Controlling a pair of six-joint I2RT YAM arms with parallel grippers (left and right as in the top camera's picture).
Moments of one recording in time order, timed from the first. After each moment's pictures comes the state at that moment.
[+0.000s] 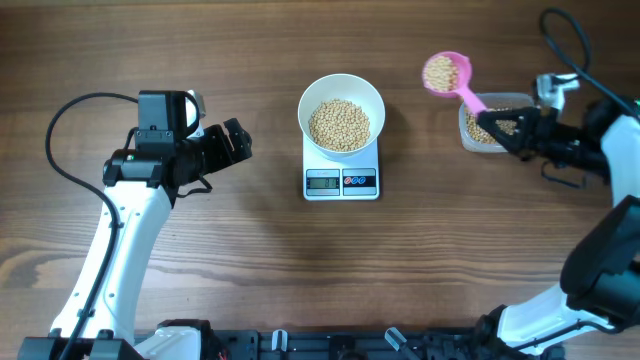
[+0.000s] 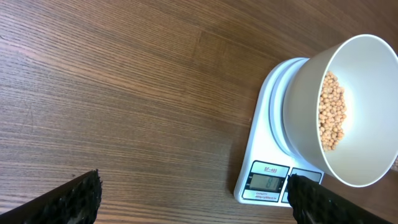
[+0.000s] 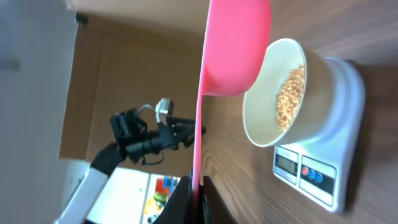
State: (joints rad) left arm -0.04 1.36 1.03 -0.70 0.22 -0.42; right arm -0.41 1.80 1.32 -1.35 -1.47 -0.54
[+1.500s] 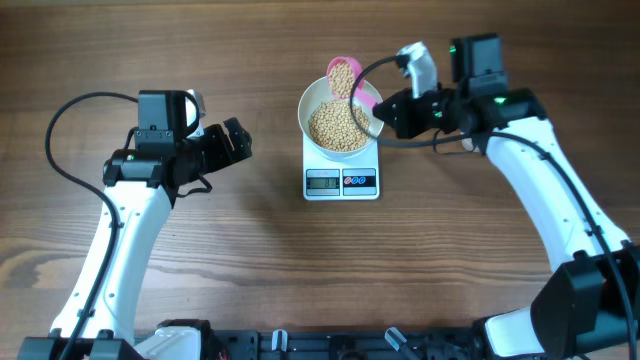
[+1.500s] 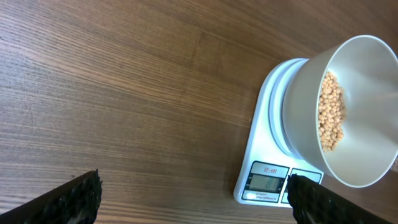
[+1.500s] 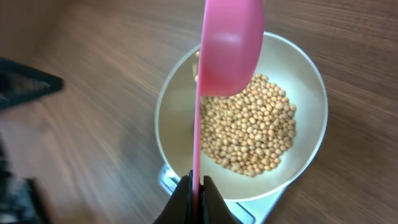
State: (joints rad) left arm -0.04 1.36 1.03 -0.69 0.22 -0.42; right arm 0.23 1.63 1.31 -0.63 -0.59 -0.07
